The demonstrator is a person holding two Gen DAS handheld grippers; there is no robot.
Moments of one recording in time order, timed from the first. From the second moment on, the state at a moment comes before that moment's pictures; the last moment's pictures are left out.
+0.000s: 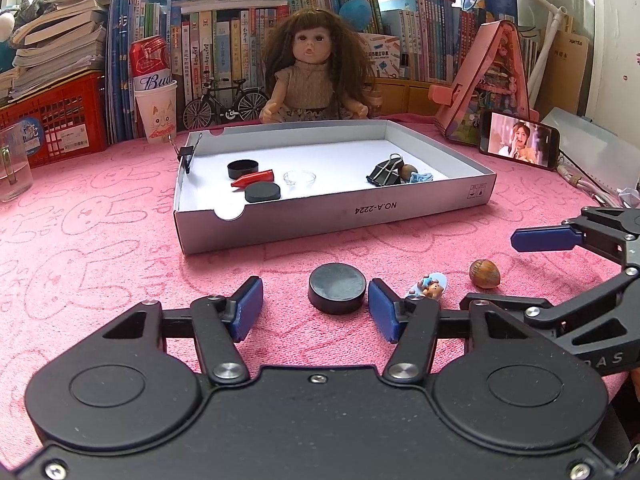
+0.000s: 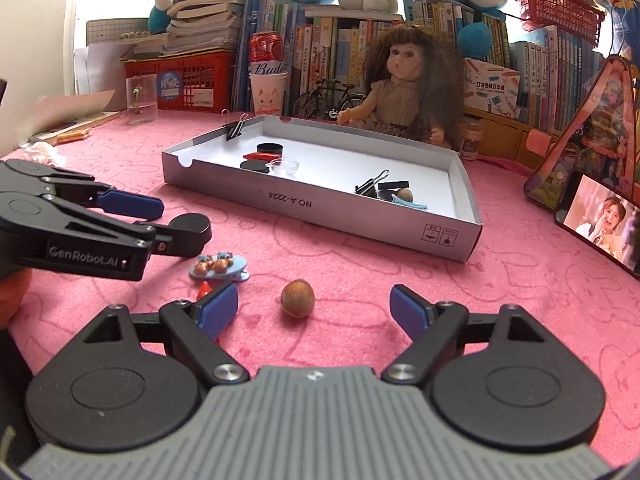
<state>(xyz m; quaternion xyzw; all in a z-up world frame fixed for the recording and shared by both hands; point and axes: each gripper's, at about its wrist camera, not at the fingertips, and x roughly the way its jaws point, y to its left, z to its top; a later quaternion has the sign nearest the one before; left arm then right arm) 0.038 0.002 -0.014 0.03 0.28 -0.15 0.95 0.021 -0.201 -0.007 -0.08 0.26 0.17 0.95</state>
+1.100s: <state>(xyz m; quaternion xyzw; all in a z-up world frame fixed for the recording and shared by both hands) 0.051 0.007 0.021 0.00 0.24 -0.13 0.96 0.047 -0.216 0.022 0.00 0.24 0.13 0.96</state>
